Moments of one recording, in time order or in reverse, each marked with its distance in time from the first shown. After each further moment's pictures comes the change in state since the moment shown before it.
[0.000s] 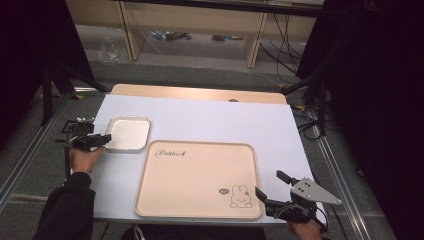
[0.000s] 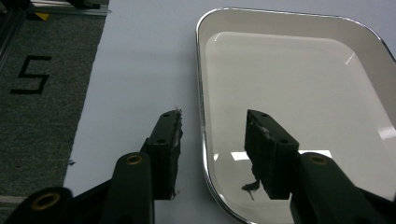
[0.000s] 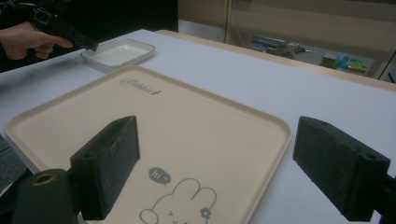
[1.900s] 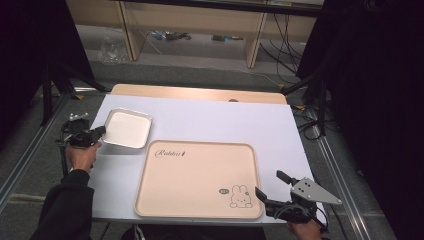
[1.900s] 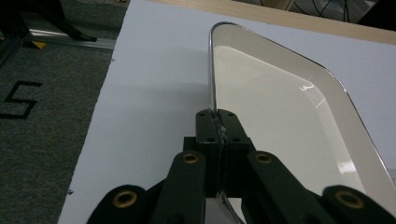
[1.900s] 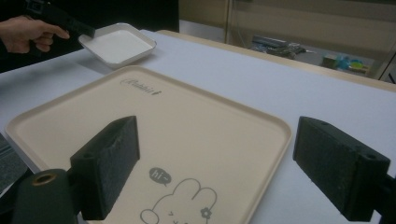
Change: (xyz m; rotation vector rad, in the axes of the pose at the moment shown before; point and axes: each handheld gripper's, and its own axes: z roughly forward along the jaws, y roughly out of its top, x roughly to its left) left arm -0.002 0.007 -0.018 -0.167 -0.060 -0.085; right arm 0.000 0.000 -0.001 0.002 0.004 -0.002
